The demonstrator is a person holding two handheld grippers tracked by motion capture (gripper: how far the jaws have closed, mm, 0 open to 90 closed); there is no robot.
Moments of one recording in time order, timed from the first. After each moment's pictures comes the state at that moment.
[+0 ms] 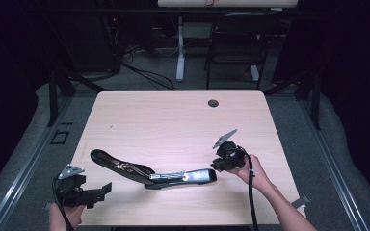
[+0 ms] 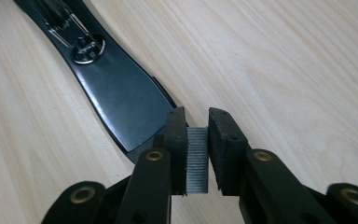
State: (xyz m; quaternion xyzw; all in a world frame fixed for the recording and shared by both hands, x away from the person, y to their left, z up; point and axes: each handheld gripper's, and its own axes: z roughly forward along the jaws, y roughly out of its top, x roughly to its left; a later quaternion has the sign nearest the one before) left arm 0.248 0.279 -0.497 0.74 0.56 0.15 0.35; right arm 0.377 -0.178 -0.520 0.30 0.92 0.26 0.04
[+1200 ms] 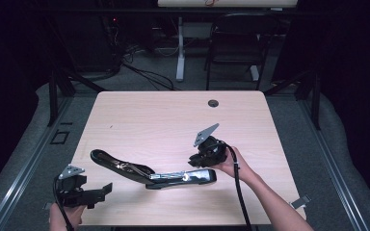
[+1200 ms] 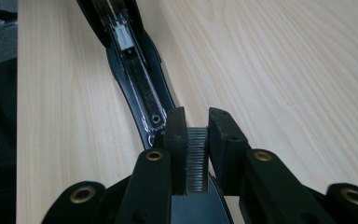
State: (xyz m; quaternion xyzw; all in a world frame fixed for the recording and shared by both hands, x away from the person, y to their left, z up) left arm 0.248 0.279 -0.498 0.74 0.56 0.14 0.35; right arm 0.382 -0.121 -0.495 0.17 0.93 0.34 0.01
